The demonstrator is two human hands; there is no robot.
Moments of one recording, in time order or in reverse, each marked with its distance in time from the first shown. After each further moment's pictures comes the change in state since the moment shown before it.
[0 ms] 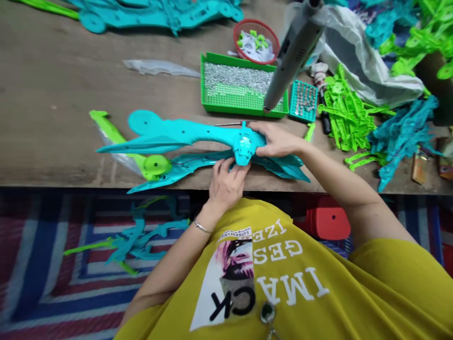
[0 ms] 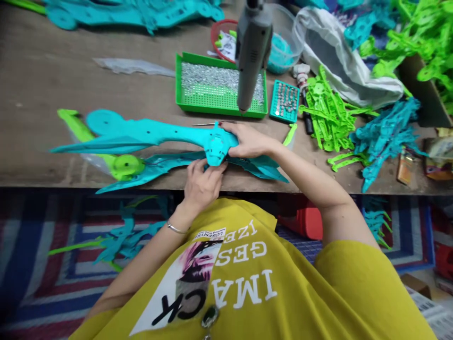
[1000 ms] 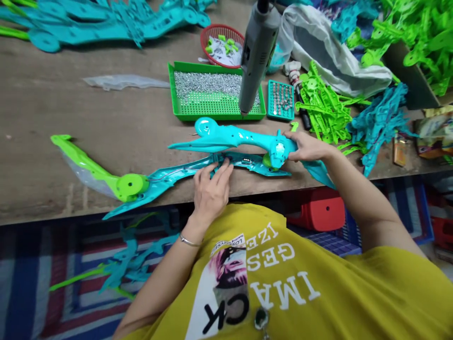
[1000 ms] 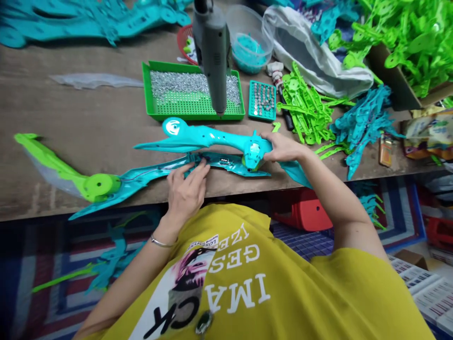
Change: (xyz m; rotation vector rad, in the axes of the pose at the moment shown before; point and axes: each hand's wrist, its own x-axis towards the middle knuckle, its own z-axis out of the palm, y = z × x) left_hand 0.005 -0.004 -0.001 0.006 0.076 0.042; right_hand -0.116 0.035 -0.042 0.209 0.035 0.518
